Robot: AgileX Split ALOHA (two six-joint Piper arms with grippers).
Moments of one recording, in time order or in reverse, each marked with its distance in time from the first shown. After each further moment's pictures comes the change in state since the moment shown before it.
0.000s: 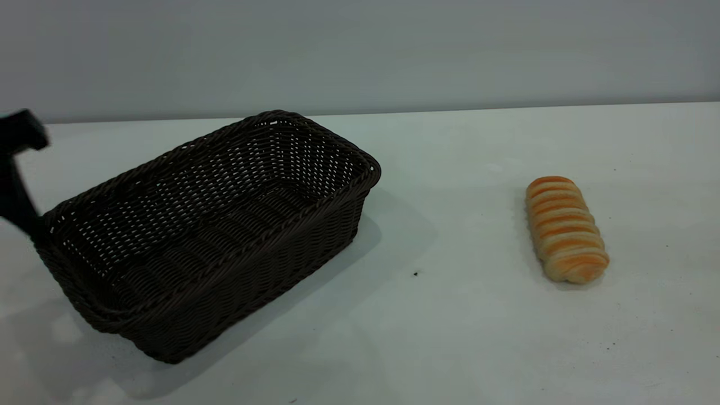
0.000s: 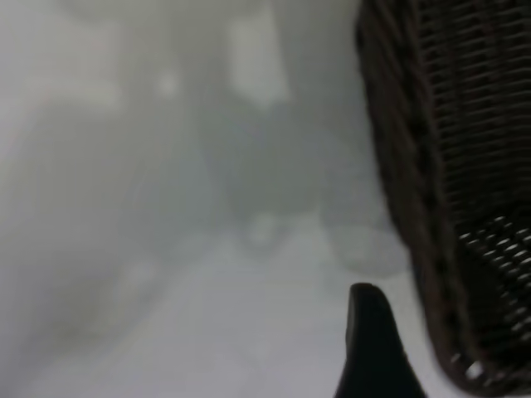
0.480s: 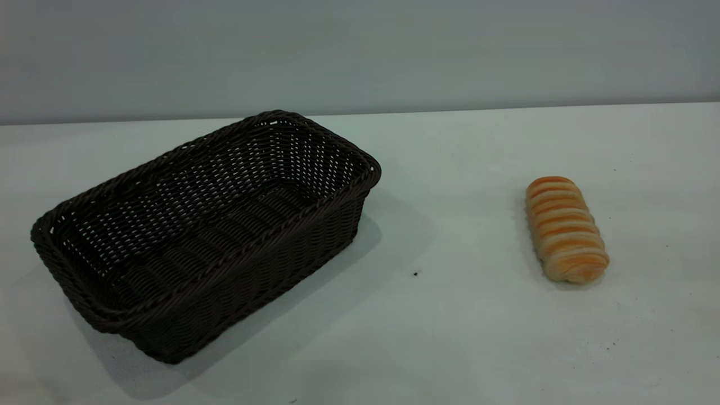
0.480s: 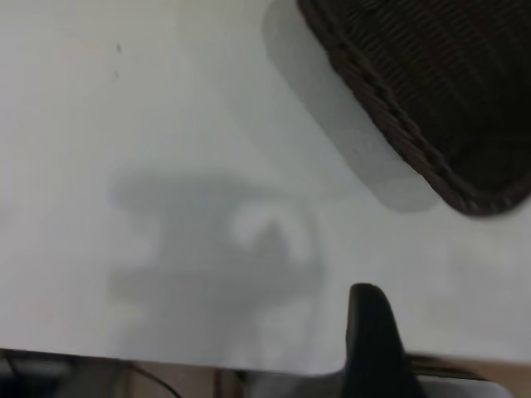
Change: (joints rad) left arm 0.000 -0.564 0.003 0.233 0.373 0.146; right arm 0.000 -0.006 0.000 -0.001 0.053 0.033
